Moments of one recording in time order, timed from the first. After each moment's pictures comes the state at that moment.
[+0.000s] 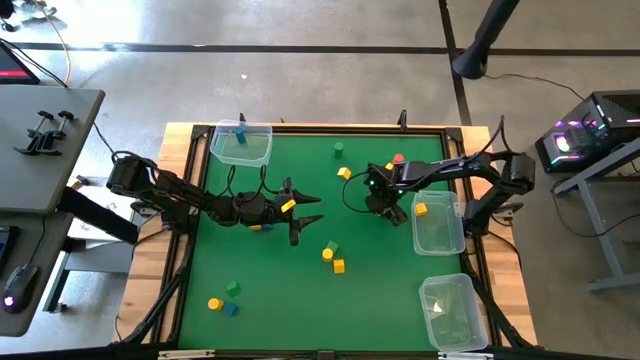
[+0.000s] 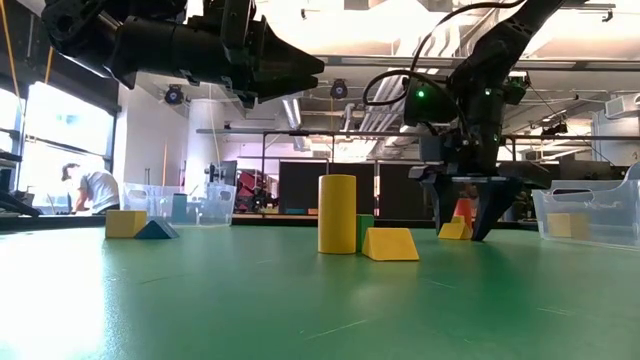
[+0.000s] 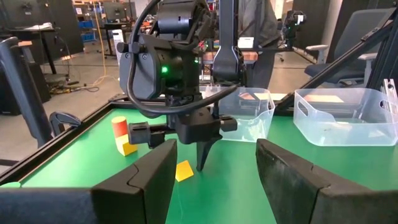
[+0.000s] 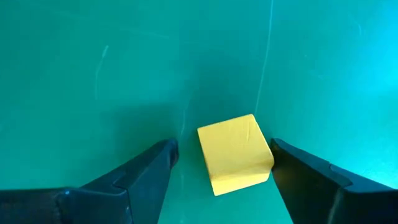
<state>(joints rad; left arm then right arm) -0.11 1.55 0.56 0.92 -0.28 0.01 -0.29 1.64 0.81 -0.52 -0.10 -0.80</state>
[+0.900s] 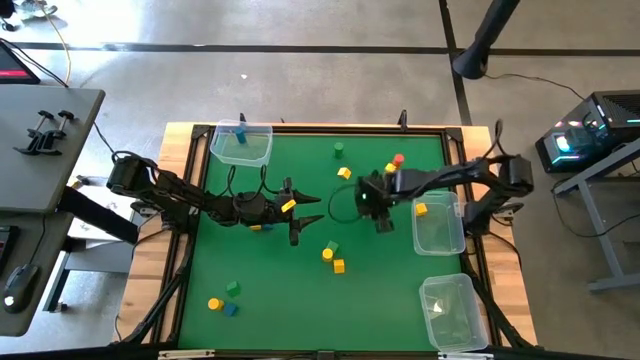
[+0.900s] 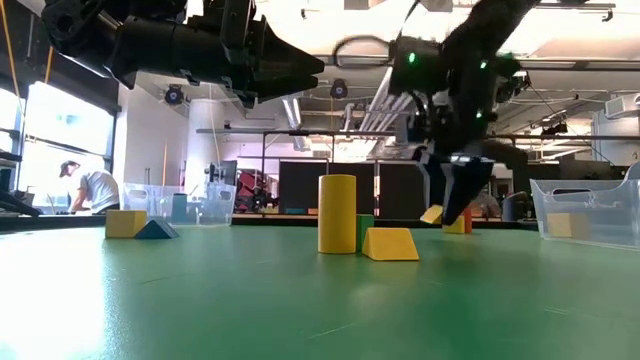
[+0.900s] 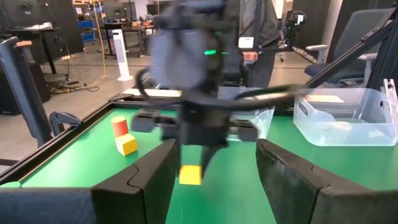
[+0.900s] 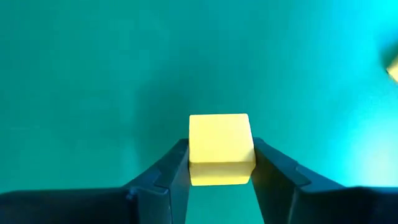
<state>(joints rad) -0.11 1.55 0.56 0.92 -0.28 0.01 -0.10 1.63 0.93 -0.59 0.08 -0.34</state>
